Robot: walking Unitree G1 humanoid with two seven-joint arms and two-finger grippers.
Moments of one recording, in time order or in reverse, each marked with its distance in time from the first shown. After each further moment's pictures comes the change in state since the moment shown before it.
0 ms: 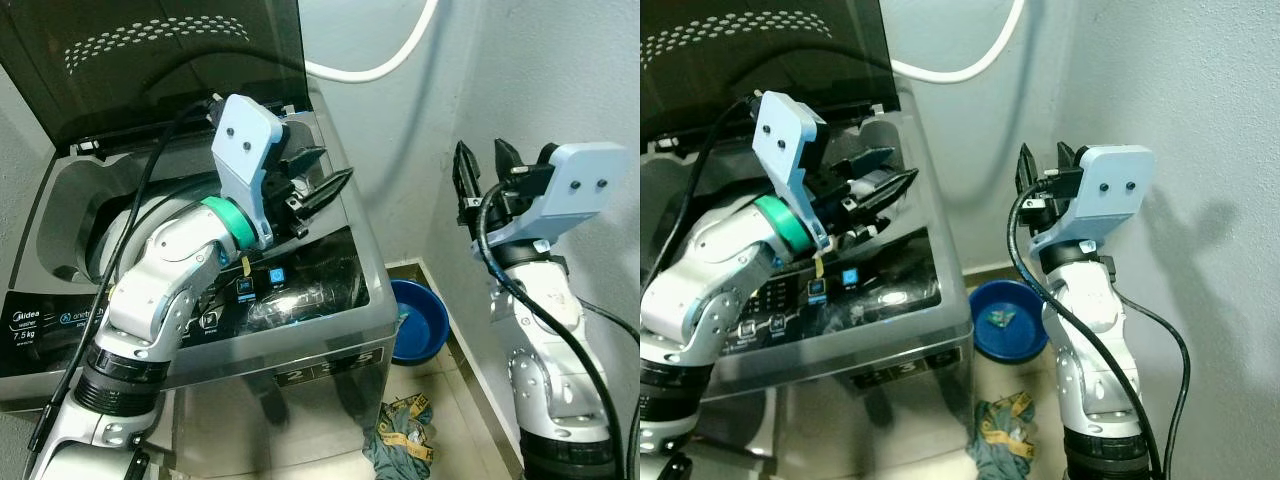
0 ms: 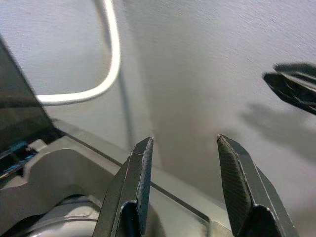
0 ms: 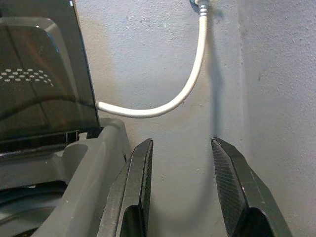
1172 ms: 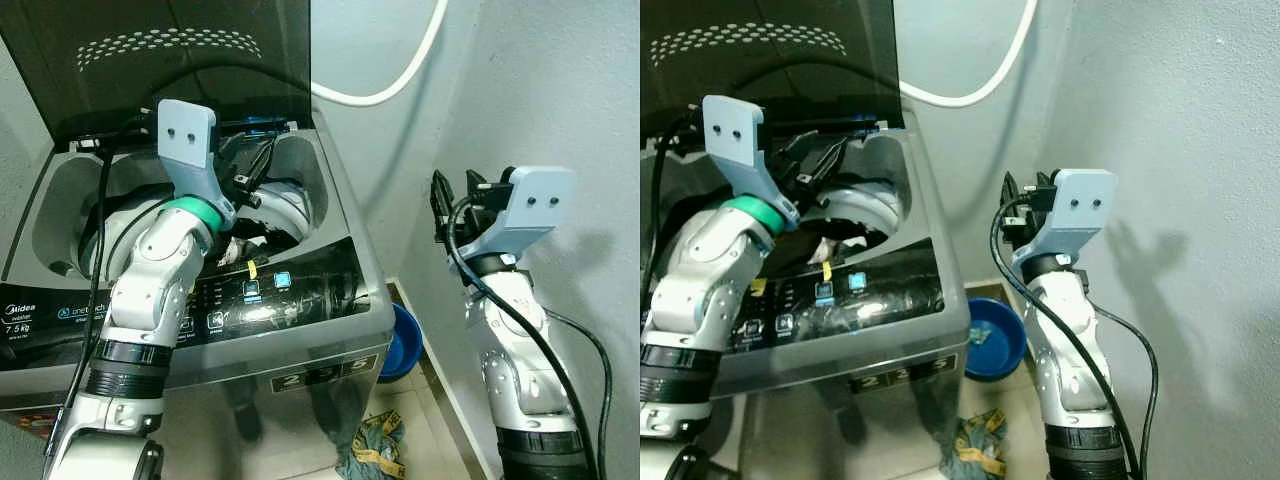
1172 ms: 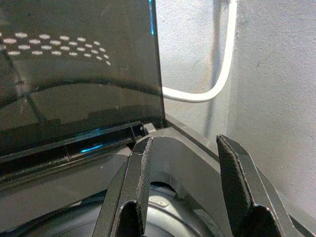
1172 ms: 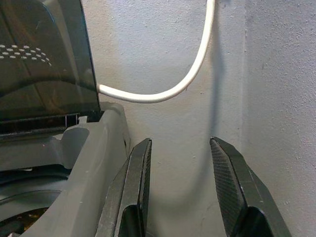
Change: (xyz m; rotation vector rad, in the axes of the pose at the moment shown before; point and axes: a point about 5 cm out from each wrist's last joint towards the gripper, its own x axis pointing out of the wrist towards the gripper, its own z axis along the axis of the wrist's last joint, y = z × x) left arm -0.010 0.047 -0.028 -0.016 0.015 0.383; right arm 0.000 -0.001 -0.037 0.032 0.111 -0.031
